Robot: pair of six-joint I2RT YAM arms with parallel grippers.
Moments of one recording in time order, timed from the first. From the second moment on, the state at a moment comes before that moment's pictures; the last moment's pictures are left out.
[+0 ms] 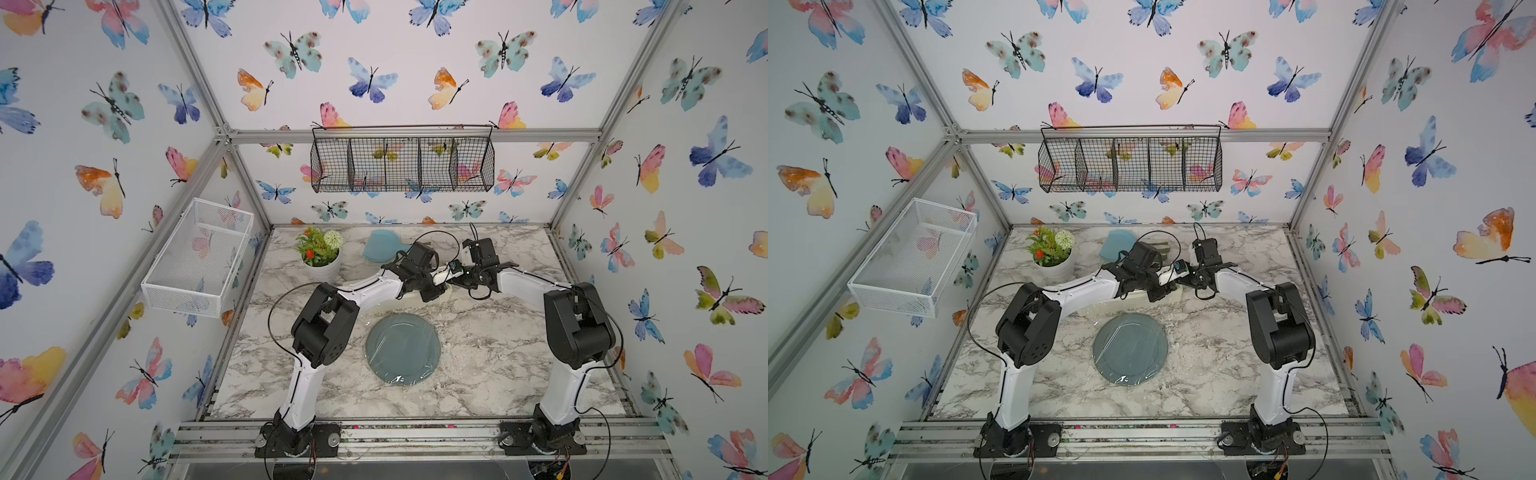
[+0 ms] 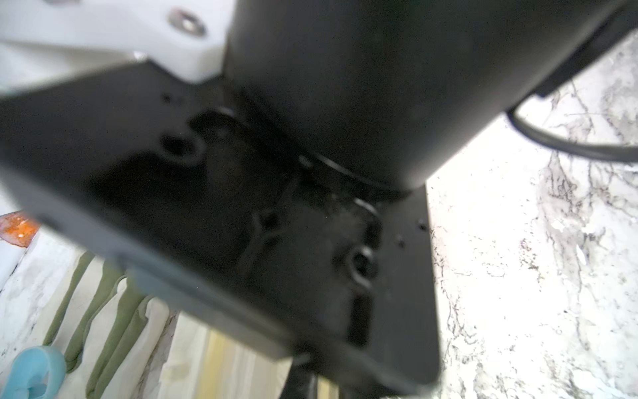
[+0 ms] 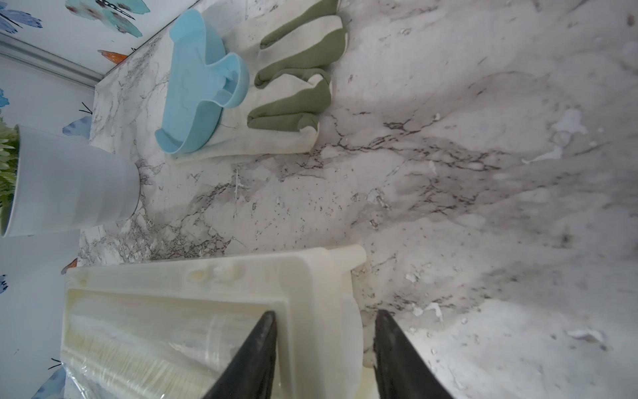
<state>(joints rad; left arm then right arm) -0.72 2.10 1.59 -0.26 0.34 0.53 0.35 1.91 1.24 -0.20 -0.28 0.49</state>
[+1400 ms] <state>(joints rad) -0.71 2.11 1.57 -0.21 0.37 0.52 0.34 1.92 1.25 -0.20 -0.32 0.48</state>
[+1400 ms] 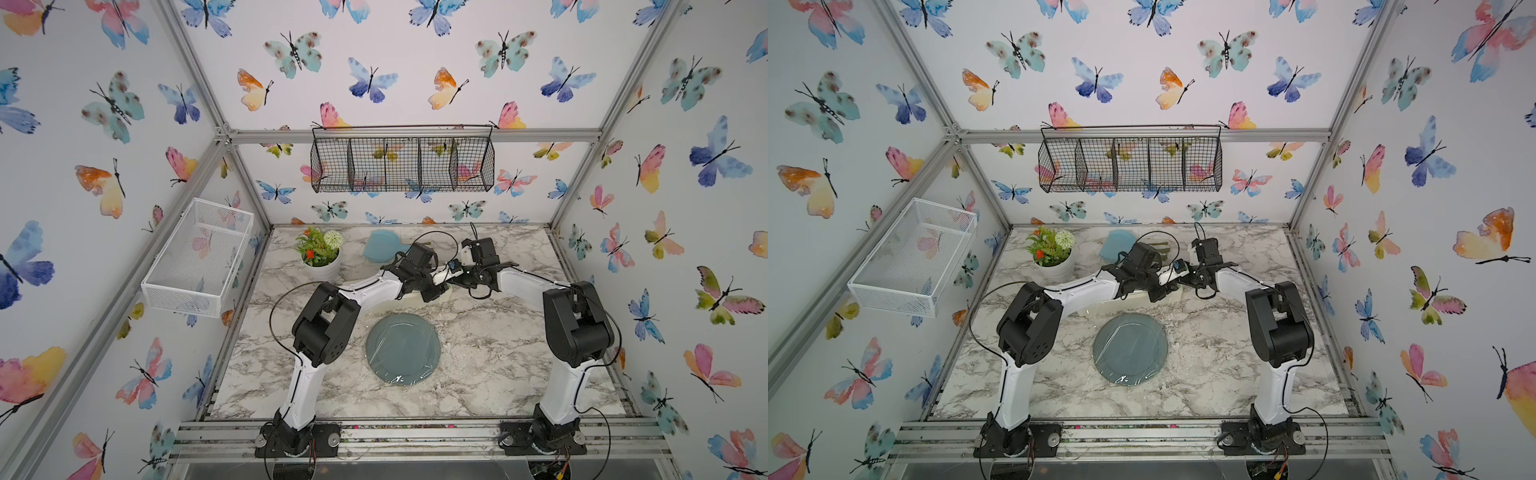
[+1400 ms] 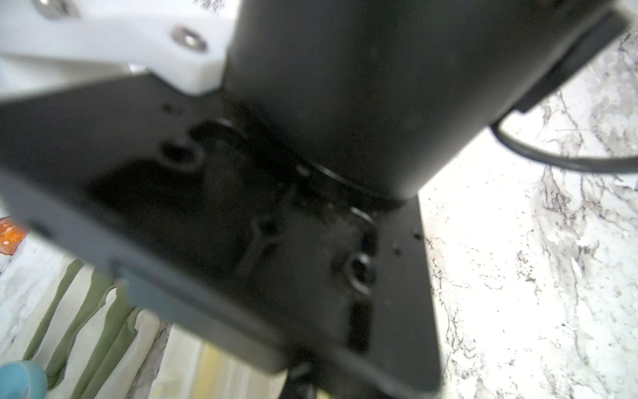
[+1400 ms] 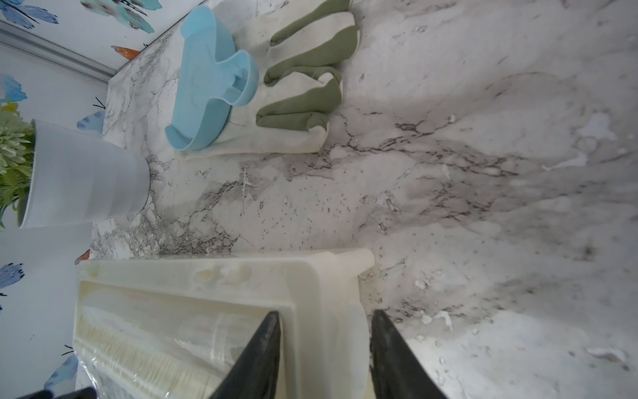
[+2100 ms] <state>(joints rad) -0.67 2.01 1.39 -0.09 0.36 0.53 0.35 1.94 1.27 -0.20 -0.35 0.48</state>
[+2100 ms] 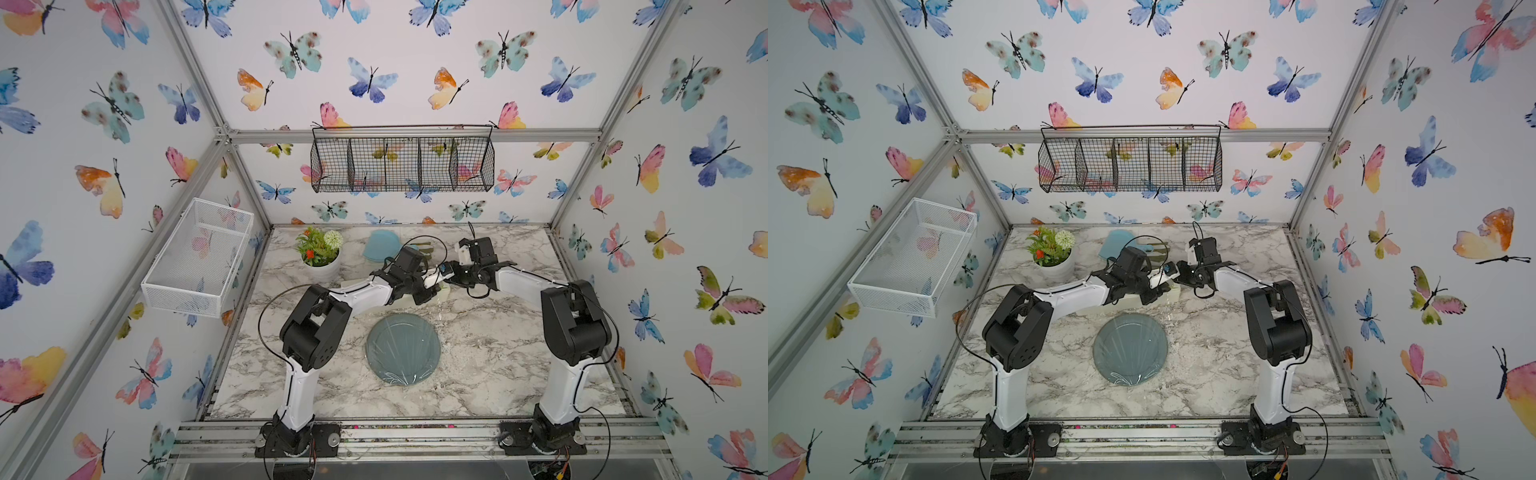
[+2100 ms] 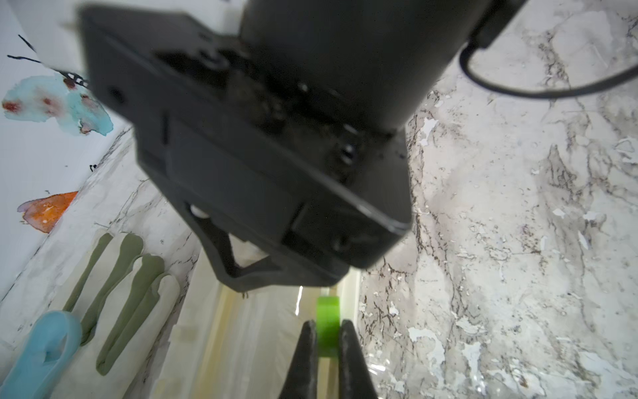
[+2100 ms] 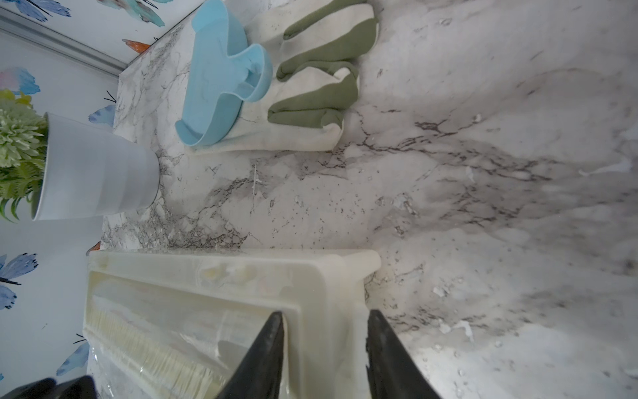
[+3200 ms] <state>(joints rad) -0.60 1.83 1.14 -0.04 0.32 0.52 0.37 1.97 1.31 -0.22 -0.40 0.47</state>
